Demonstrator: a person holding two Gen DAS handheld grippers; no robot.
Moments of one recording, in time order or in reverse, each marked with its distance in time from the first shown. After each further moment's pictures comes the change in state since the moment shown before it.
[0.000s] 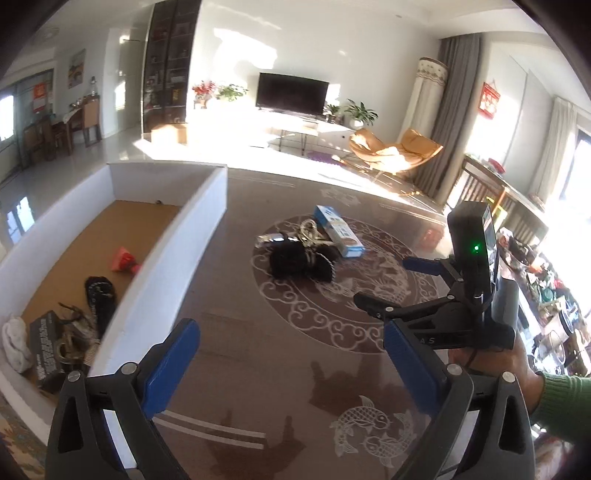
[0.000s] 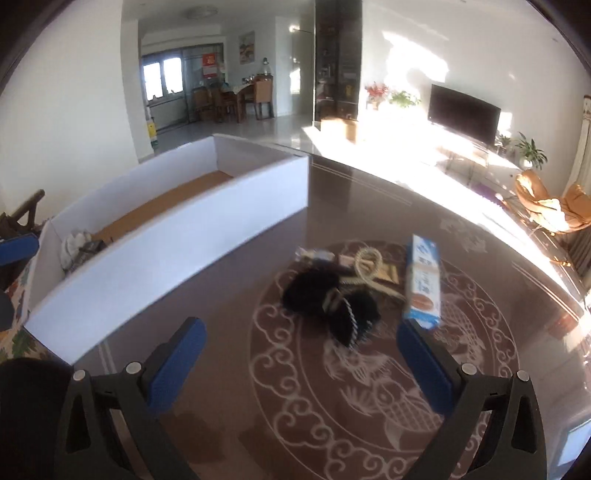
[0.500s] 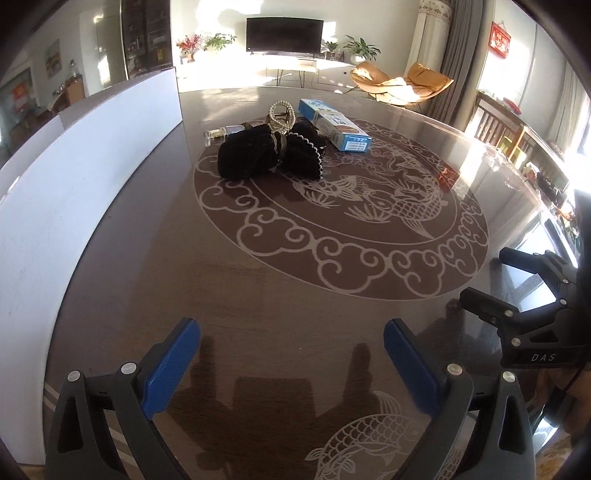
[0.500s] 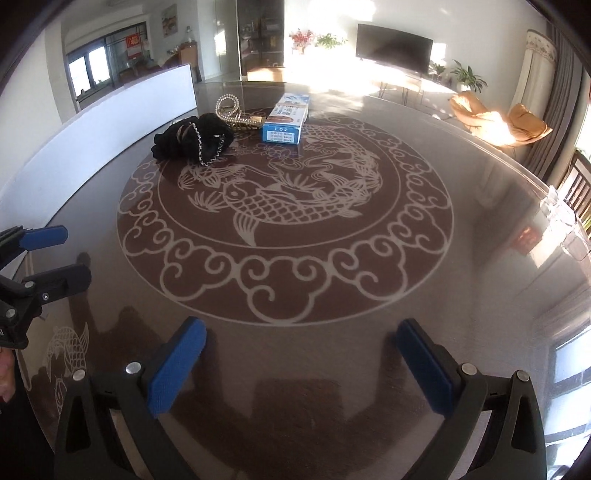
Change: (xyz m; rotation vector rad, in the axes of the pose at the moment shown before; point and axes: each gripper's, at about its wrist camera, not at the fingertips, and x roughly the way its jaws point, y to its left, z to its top) left arm 0.126 -0.035 -0.058 0.042 0.200 0.090; right arm -0.015 -0.087 -0.137 0.193 0.167 -0.140
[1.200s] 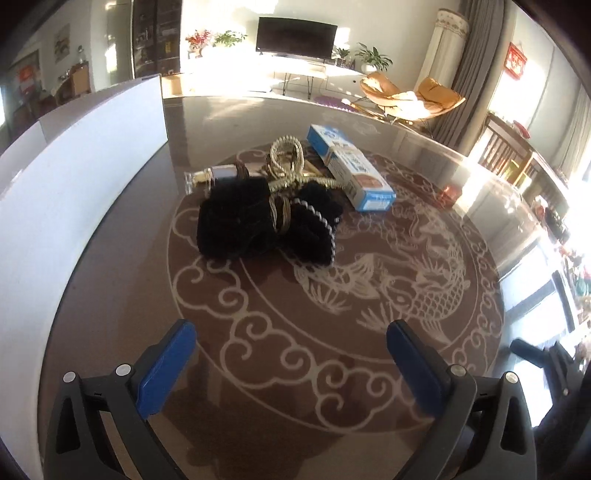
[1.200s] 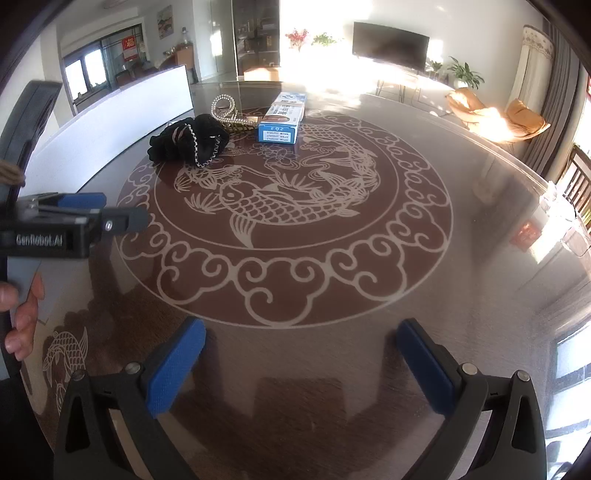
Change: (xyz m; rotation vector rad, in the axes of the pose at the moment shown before) left arm 0.041 0.008 0.089 -0.090 -0.037 -0.022; right arm 0.002 -0.001 -0.004 0.009 0.001 -0.010
